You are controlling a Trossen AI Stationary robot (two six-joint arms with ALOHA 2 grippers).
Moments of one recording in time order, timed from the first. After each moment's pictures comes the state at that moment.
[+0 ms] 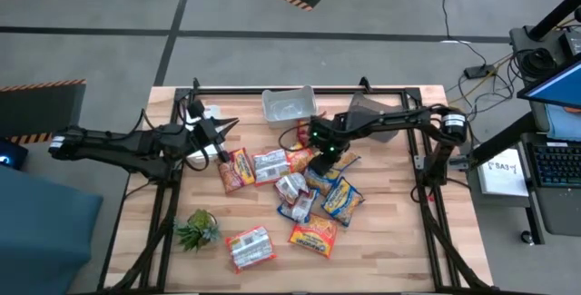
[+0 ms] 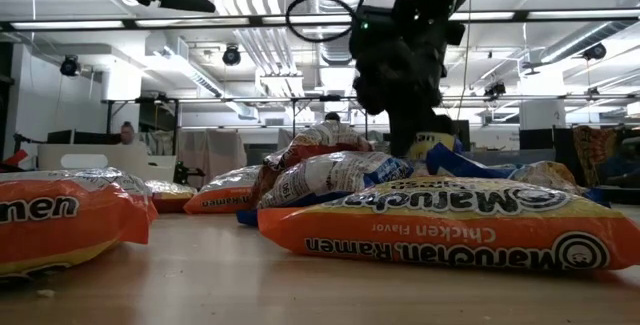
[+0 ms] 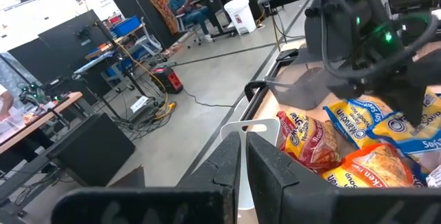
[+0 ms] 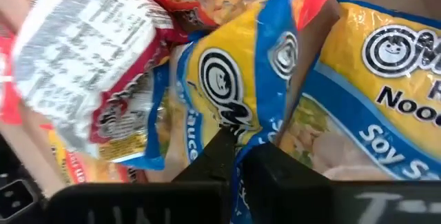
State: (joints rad) left arm -0.07 0.73 0.64 -0.09 -0.70 0.32; right arm -0.23 1.77 1.22 -0.70 -0.40 0.52
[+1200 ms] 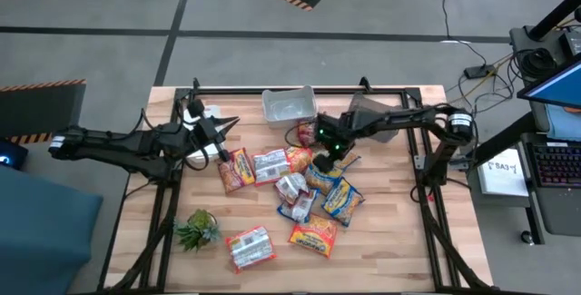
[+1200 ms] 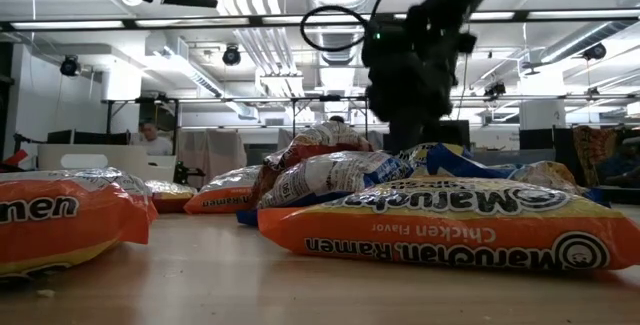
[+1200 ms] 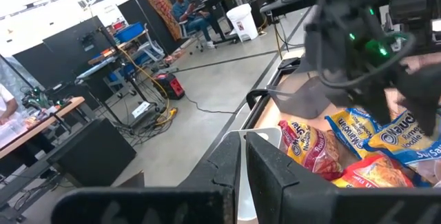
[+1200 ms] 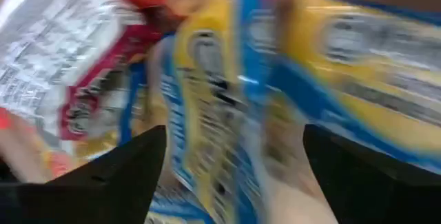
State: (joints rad) left arm -0.07 0.73 0.64 -0.04 -0.70 0.33; right arm -0.25 1.74 1.10 -0.57 -0.44 0.52
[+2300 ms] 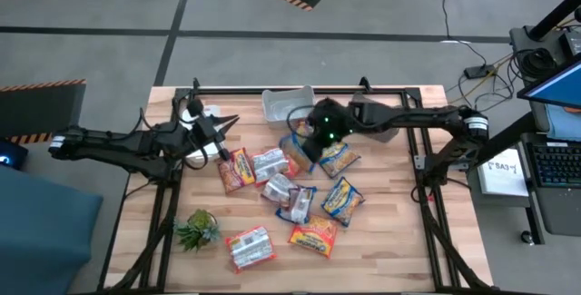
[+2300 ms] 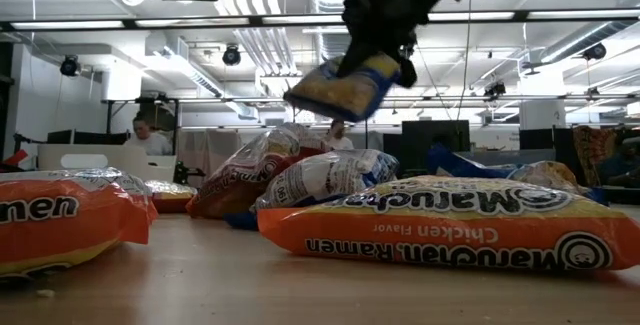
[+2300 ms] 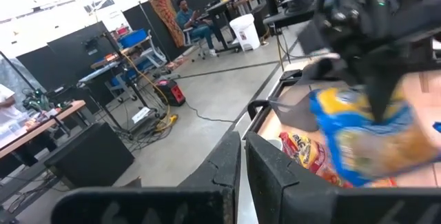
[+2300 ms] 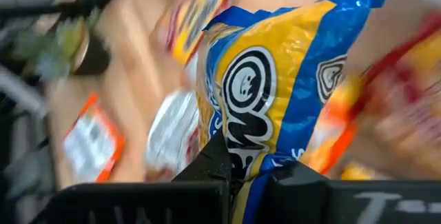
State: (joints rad) left arm -0.07 0.73 0.64 0.01 -0.70 0.33; right arm -0.21 1.60 1.30 -0.48 -0.20 0.51
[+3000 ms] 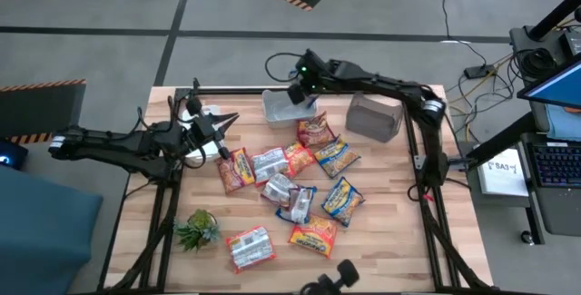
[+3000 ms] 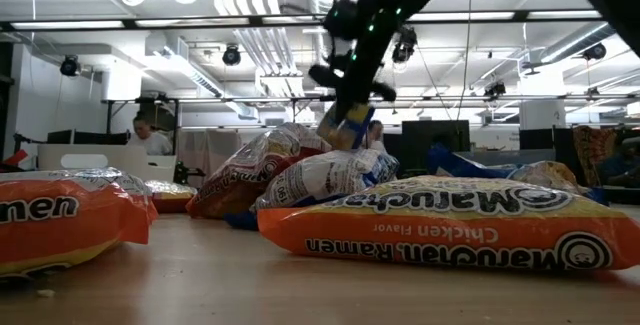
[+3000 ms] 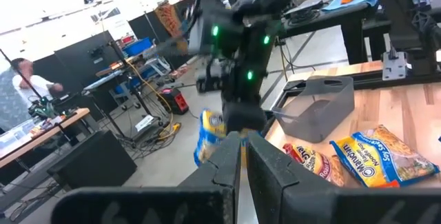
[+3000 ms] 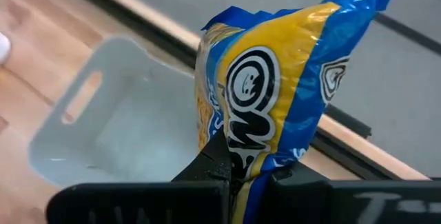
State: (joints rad) left arm -0.07 0.73 0.64 0.05 -0.70 0.36; right arm -0.51 2.01 1.80 -0.69 0.20 0.35
